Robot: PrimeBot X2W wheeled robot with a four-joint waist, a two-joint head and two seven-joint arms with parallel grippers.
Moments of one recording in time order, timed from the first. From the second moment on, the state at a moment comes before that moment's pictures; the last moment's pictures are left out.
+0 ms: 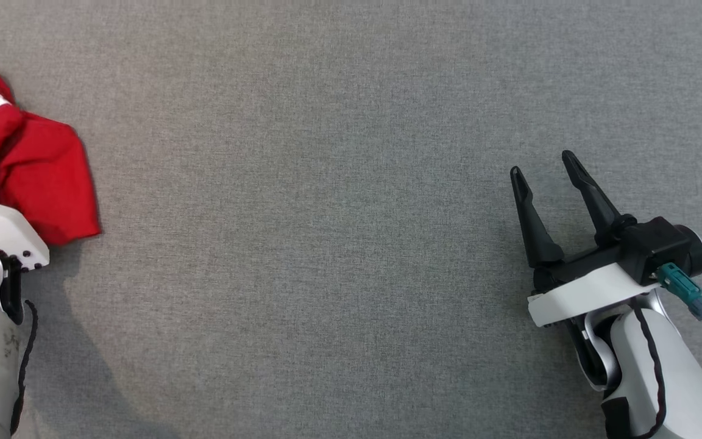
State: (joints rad) left arm -0.87 0.31 0.17 1.26 -0.15 -0.03 -0.23; right arm -0.39 -0.09 0.19 0.27 0.15 0.13 -0.26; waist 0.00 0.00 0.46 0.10
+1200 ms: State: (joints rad) left arm -0.74 0.05 -0.72 0.71 -0.45 0.05 -0.26; right arm -0.31 -0.05 0.17 0.33 0.27 0.13 -0.26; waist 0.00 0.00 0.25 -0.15
